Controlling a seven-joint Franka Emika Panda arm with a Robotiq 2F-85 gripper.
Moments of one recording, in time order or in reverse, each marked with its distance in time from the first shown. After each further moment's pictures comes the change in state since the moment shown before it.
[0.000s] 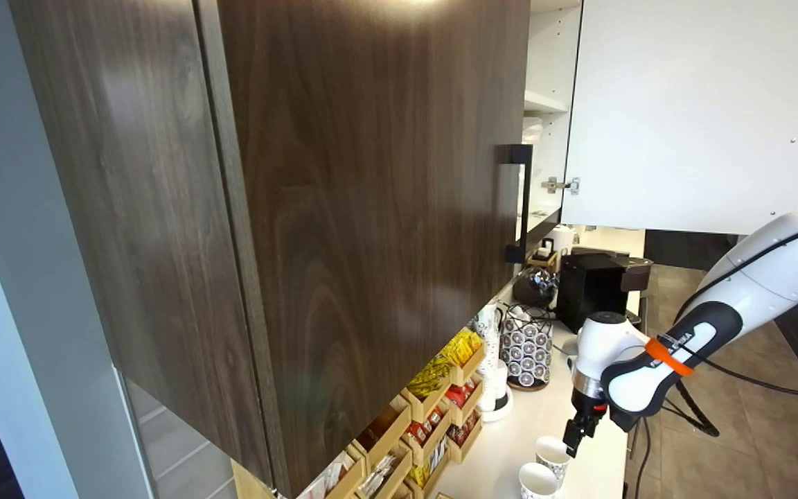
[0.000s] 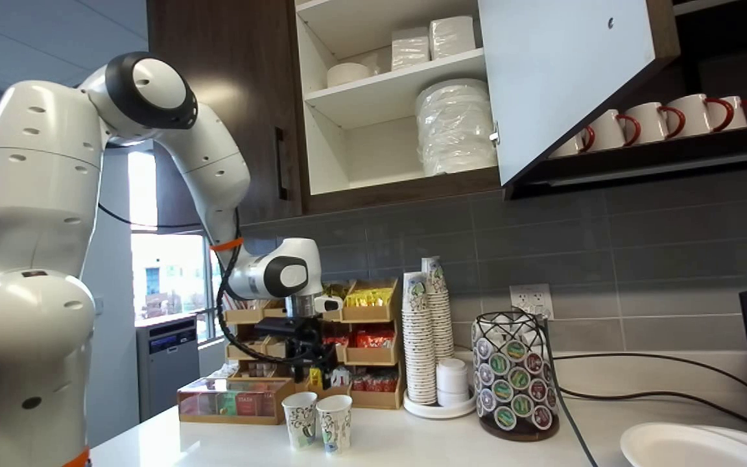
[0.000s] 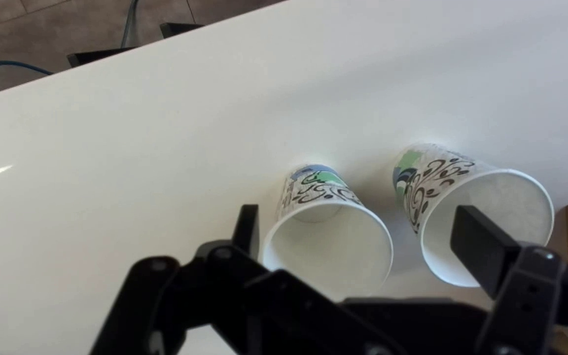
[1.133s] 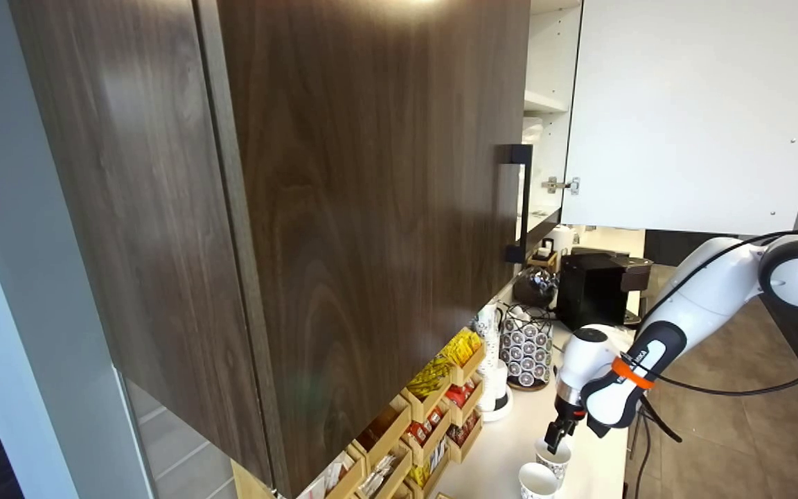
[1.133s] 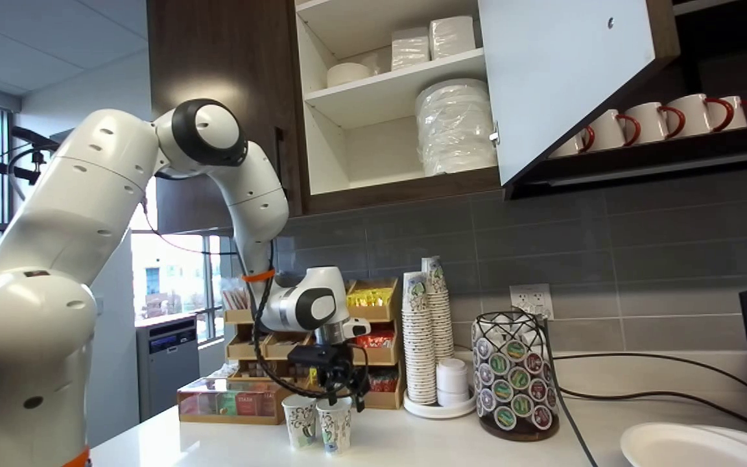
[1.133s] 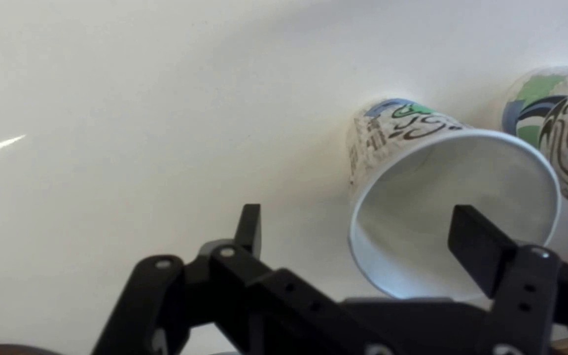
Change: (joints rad) arm 0.016 0.289 -0.100 0.171 -0.092 0.190 0.017
